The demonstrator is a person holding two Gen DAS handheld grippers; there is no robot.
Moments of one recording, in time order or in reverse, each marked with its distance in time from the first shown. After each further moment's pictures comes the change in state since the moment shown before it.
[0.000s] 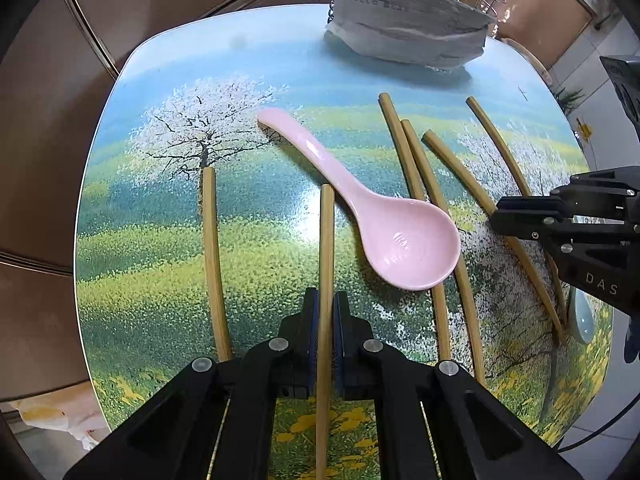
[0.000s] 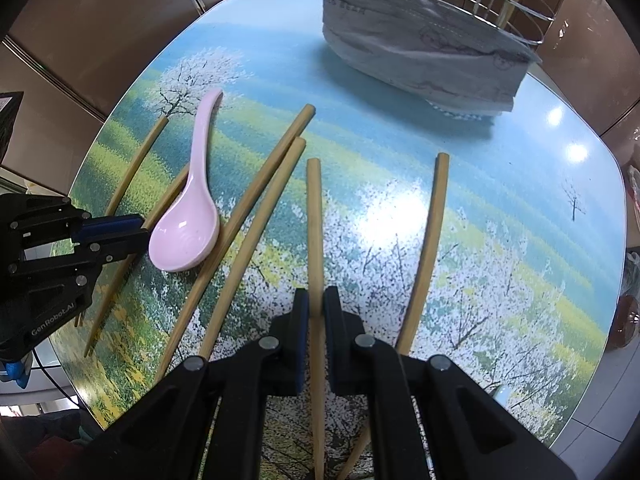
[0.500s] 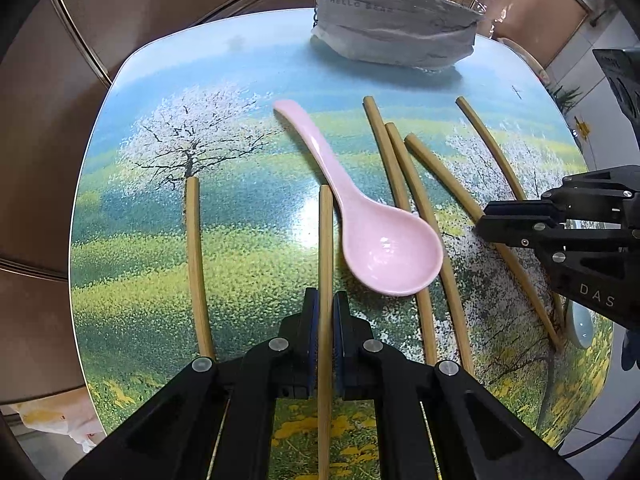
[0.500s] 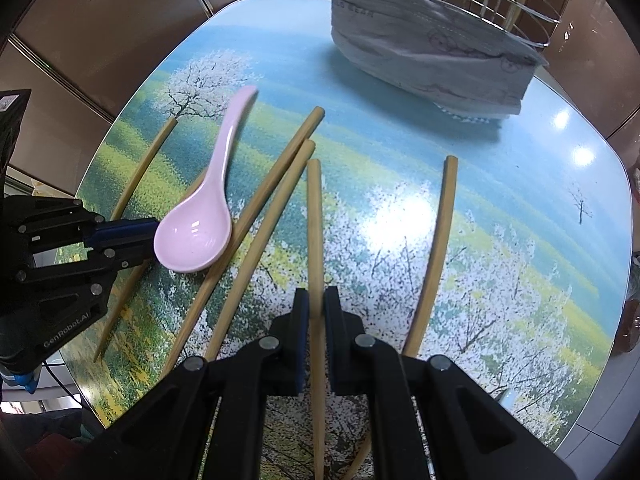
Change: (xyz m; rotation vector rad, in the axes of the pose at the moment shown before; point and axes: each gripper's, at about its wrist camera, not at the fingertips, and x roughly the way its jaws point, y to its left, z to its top) left arm 0.001 -0.019 0.003 0.010 -0.014 0.002; right arm 0.001 0.009 -0.007 0.002 -0.021 0.027
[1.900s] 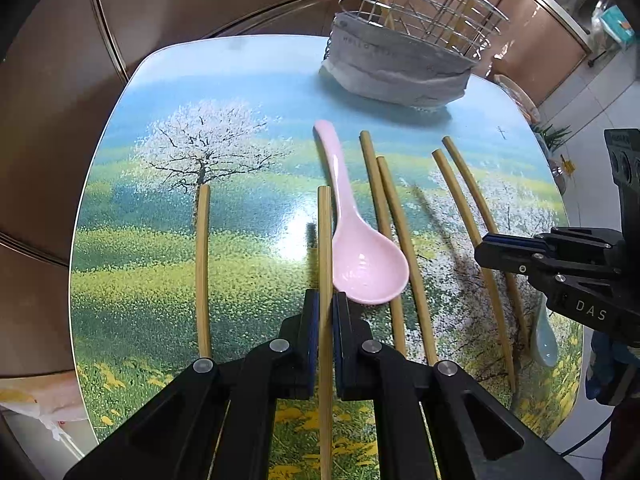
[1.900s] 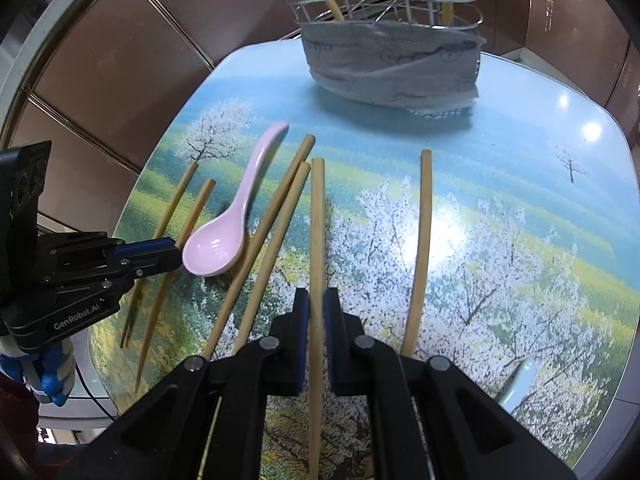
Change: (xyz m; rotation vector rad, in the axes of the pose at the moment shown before) left arm -0.026 0.017 -0.007 -0.089 -0.081 -0.081; right arm -0.052 -0.047 -0.040 0.135 -0.153 0.140
